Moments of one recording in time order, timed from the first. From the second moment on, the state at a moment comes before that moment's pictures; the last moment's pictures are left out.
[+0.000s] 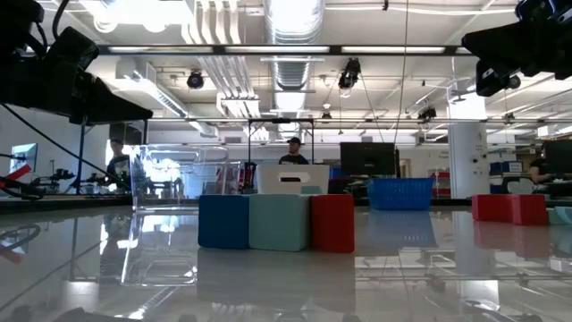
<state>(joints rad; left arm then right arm) -0.30 0.37 0.01 0.15 -0.72 0.01 0.09 0.02 0.08 0.06 0.05 0.08</state>
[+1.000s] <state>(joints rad) -0.30 0.37 0.01 0.35 -0.73 -0.27 0.09 0.02 0.08 0.06 0.05 -0.16</state>
